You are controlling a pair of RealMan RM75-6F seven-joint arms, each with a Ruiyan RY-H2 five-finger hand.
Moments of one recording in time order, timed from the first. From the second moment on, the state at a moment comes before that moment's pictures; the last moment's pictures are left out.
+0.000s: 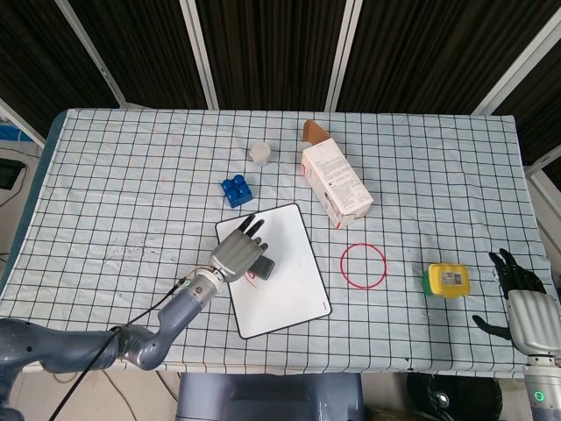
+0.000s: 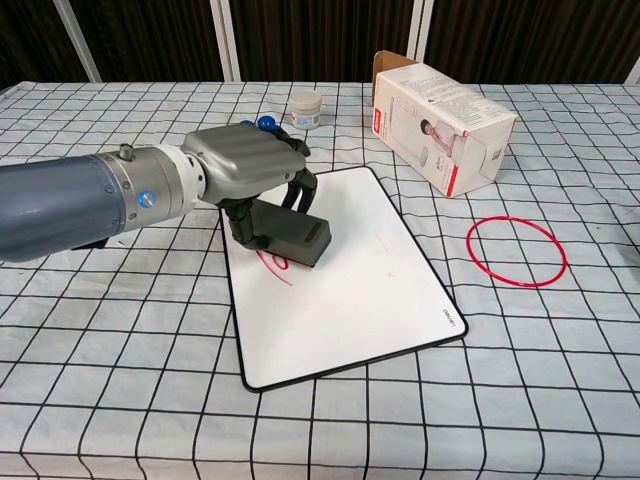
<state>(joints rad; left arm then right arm) -1.00 -1.66 -0.11 -1.47 0.96 0.87 0.78 0.06 -1.11 0.08 -1.66 -1.42 1.46 -0.06</state>
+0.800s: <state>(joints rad) -0.98 -1.60 -0.03 -1.62 0.96 0.87 0.78 0.06 -1.11 0.08 -1.66 -1.43 1.46 -0.06</state>
